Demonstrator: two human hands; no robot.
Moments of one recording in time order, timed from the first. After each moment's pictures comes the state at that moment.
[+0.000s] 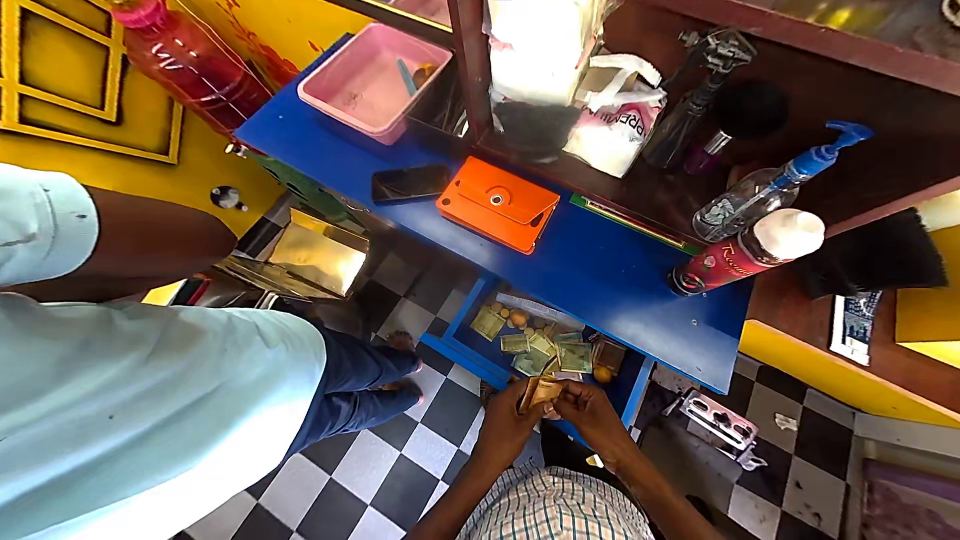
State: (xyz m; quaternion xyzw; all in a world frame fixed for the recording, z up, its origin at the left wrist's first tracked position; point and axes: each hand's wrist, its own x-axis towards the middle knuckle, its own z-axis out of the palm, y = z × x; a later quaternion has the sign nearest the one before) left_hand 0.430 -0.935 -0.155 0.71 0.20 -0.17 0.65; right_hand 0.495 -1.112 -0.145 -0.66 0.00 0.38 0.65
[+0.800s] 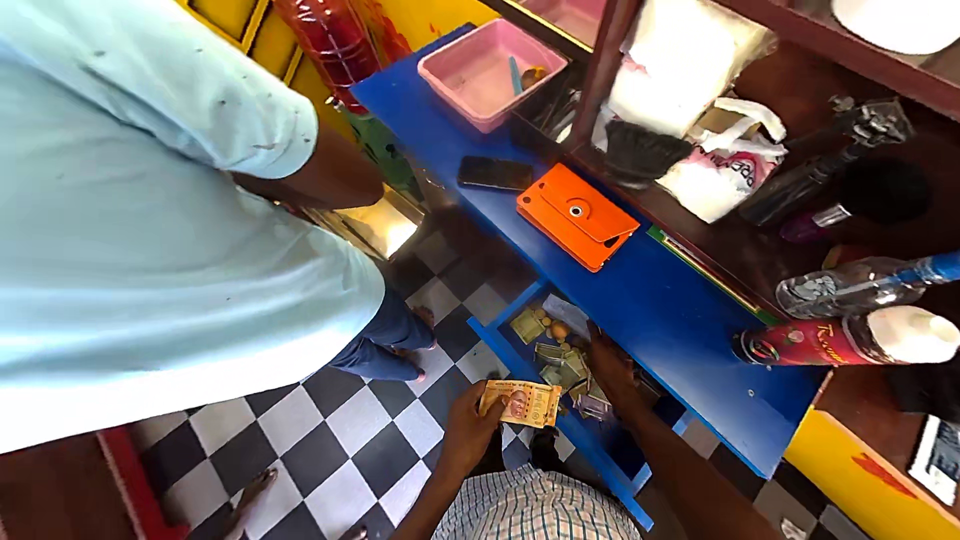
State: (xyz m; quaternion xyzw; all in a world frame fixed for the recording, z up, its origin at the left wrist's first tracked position) left_hand 0.376 -0.881 -0.152 0.68 0.39 -0.02 0.62; right_hand 0.615 -1.057 -0.257 -0.95 -0.22 0.21 0.04
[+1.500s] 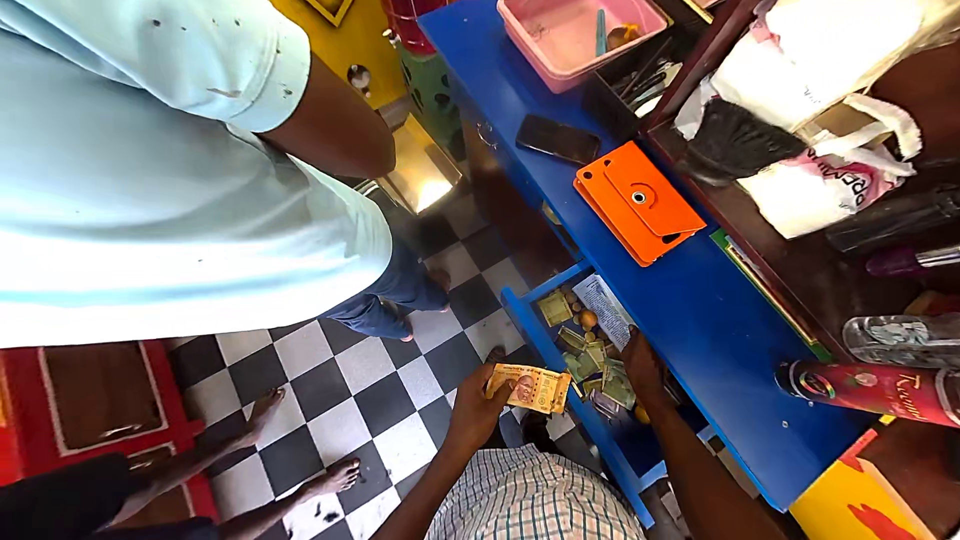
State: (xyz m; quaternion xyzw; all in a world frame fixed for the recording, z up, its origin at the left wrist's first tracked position) left_hand 0.349 -0.890 -0.161 0.63 0.44 0.02 0.64; right_hand 0.622 -1.069 -0.258 -0.97 -0.19 0.15 0.11
